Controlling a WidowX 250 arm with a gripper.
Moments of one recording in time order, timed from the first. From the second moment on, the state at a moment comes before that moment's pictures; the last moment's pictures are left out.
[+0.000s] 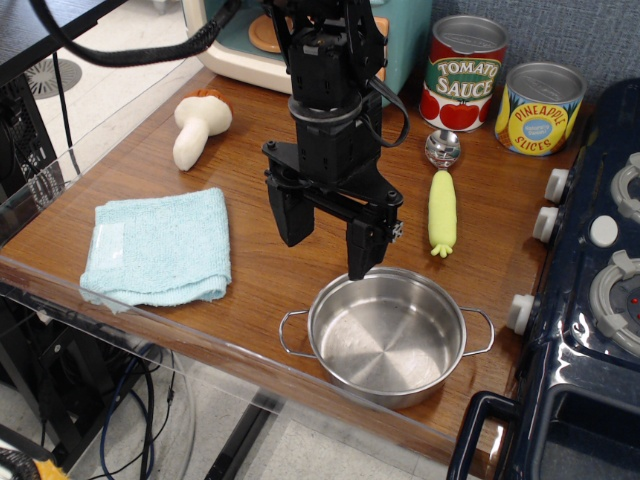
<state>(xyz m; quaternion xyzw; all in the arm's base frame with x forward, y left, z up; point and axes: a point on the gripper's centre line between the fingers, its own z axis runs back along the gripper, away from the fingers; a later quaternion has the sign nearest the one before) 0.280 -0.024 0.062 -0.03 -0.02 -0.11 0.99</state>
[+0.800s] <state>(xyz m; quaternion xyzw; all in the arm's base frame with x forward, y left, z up) 0.315 -0.031 0.046 -0.05 0.00 -0.04 1.00</state>
